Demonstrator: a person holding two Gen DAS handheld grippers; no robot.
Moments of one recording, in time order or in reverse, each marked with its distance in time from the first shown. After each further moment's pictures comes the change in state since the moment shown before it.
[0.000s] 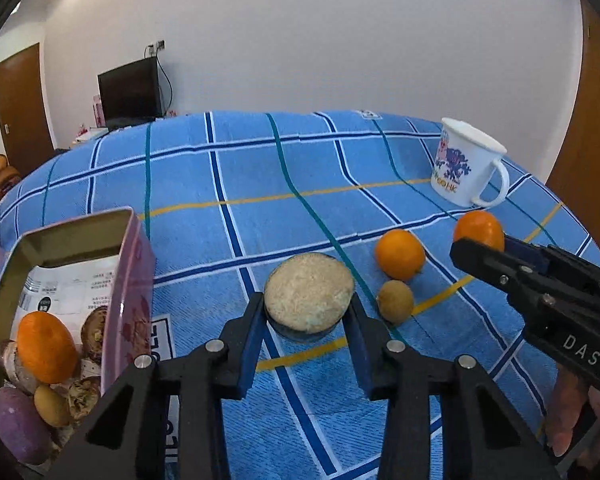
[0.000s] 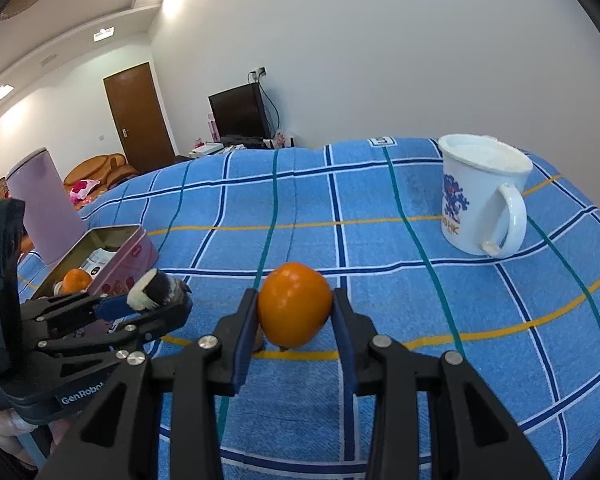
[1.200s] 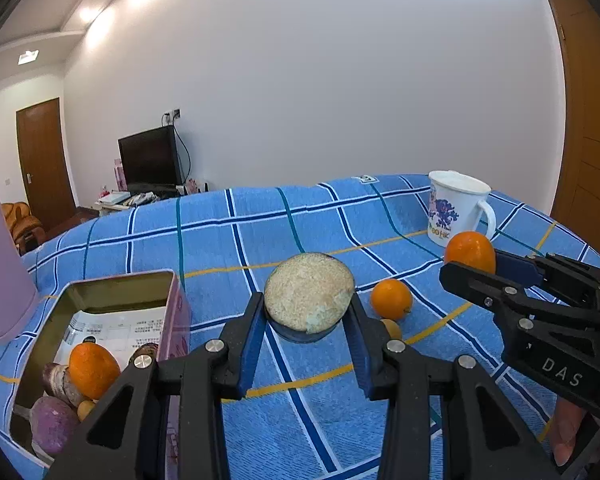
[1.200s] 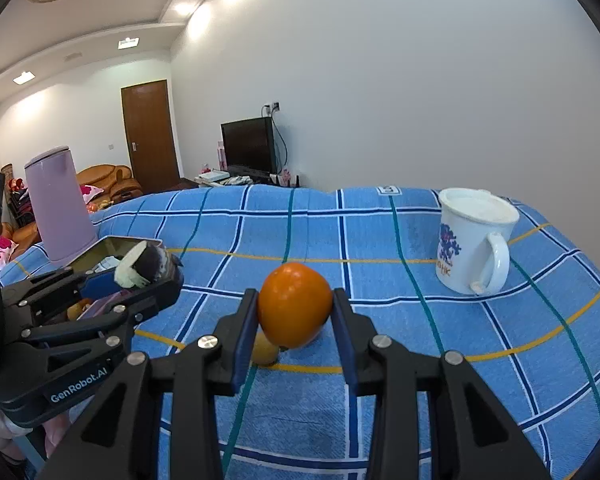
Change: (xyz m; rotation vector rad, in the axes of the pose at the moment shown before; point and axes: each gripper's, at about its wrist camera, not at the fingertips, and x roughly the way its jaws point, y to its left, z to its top) left arm -0.048 -0.013 -0.009 0.068 -0.254 0.085; right arm -0.029 0.022 -0.006 -0.100 -0.152 -0.025
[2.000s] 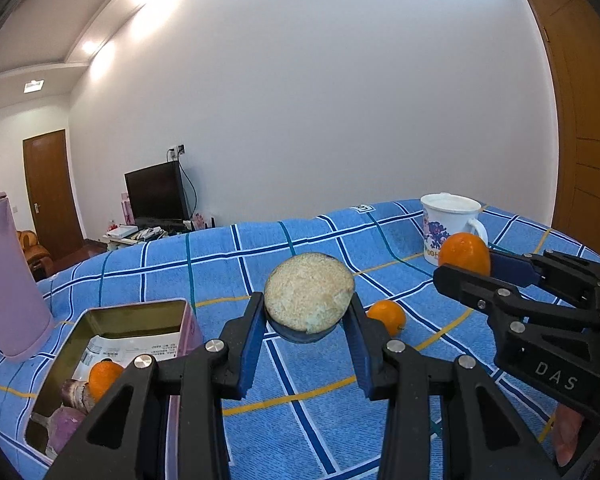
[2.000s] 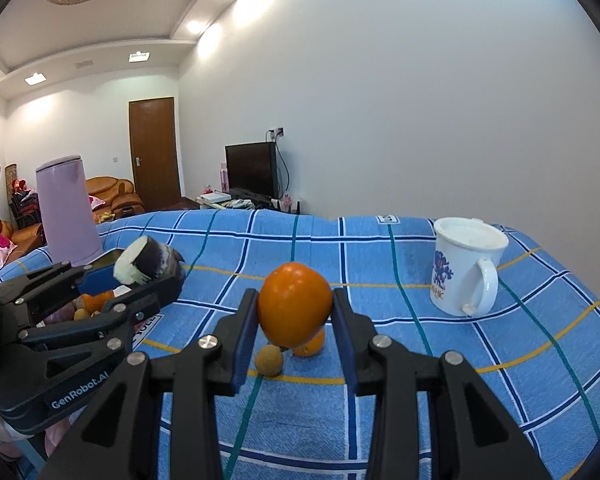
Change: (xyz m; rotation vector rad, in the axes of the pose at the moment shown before) left arm -0.022 -0.011 -0.002 0.048 -0.121 0.031; right arm -0.020 0.008 -0.004 -0.040 -0.102 -0.008
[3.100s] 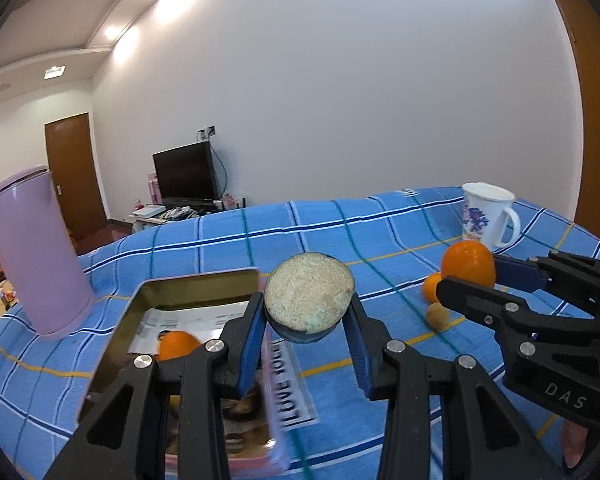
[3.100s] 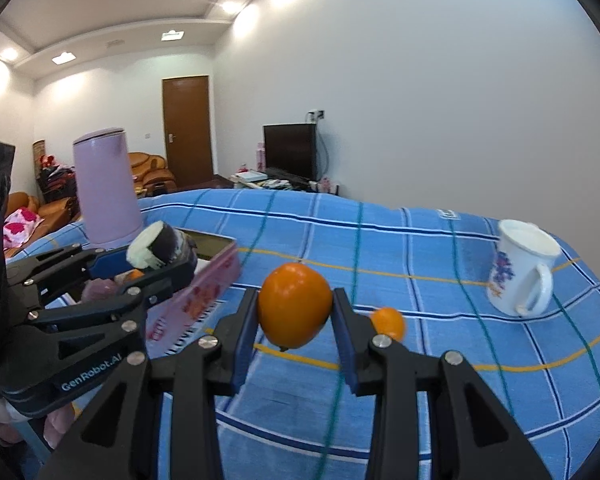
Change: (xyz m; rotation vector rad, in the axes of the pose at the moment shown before) left arm -0.028 0.057 -0.014 -0.037 0.069 0.098; right arm 0.013 0.061 0.004 -0.070 0.076 0.124
